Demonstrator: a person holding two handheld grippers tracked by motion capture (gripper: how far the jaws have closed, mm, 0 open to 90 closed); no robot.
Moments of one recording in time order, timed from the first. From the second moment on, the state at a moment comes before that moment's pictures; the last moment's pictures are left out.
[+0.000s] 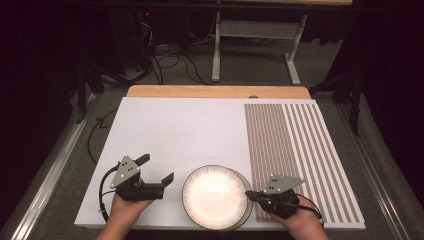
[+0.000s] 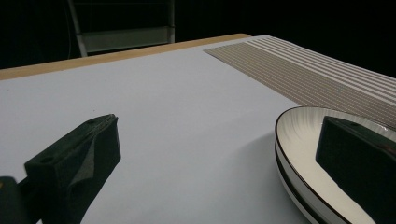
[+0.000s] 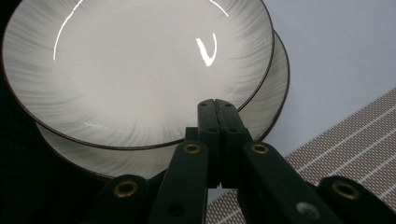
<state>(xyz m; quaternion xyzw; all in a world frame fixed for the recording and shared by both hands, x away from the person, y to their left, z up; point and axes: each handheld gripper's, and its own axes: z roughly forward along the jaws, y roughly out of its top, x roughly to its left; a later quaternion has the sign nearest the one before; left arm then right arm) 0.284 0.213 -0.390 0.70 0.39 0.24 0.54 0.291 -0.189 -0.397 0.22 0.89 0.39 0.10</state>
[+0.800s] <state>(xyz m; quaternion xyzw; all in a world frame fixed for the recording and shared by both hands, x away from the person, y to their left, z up) 0.284 0.215 -0.388 0.70 0.39 0.23 0.55 0.290 -0.175 -0.402 0.21 0.90 0.38 0.09</state>
